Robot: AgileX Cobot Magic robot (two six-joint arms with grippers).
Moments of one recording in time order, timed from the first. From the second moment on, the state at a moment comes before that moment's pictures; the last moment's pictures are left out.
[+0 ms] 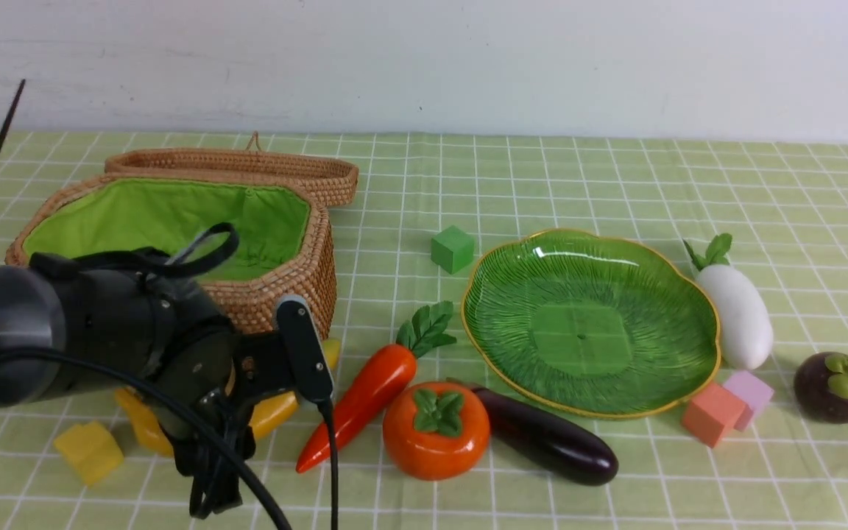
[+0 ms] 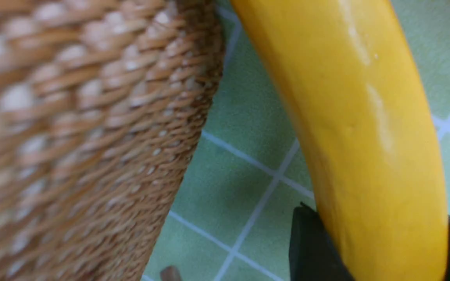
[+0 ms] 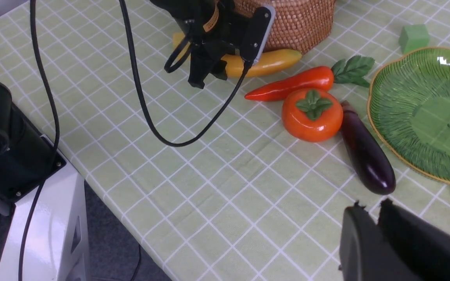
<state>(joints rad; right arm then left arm) 0.32 0.56 -1.10 0.51 1.25 -0.37 -0.46 1.69 -0.92 0.40 0.57 0.37</state>
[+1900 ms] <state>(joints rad) 0.32 0.56 -1.10 0.07 1.01 -0.04 -0.58 1.51 -1.26 -0.67 0.62 0.97</state>
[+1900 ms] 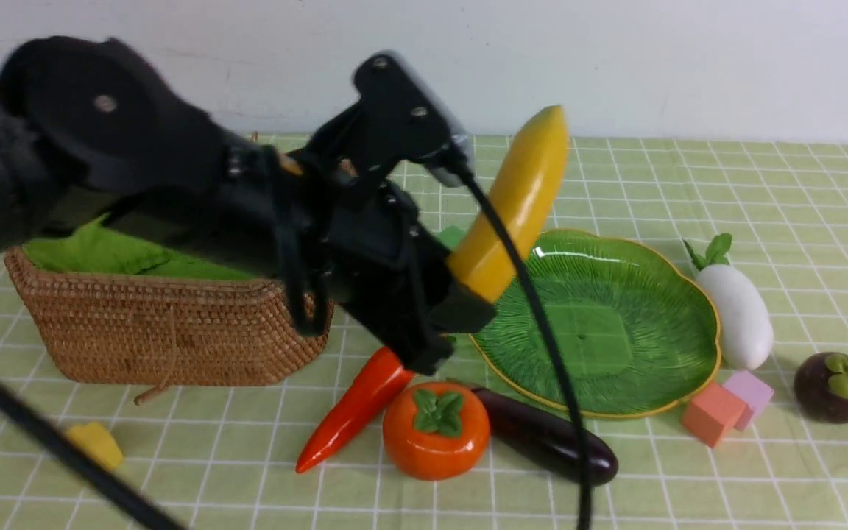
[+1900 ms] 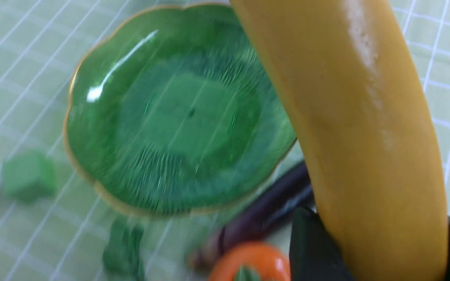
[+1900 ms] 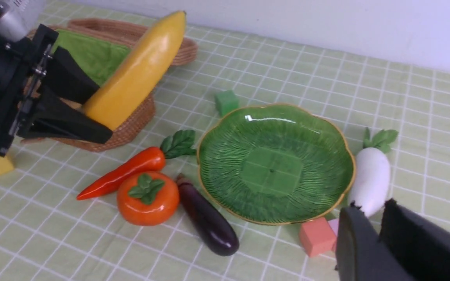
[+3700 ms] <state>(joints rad) 0.32 0.56 -1.10 0.19 1.15 -0.07 -0.66 1.74 -1.69 -0.07 1.22 0.02</state>
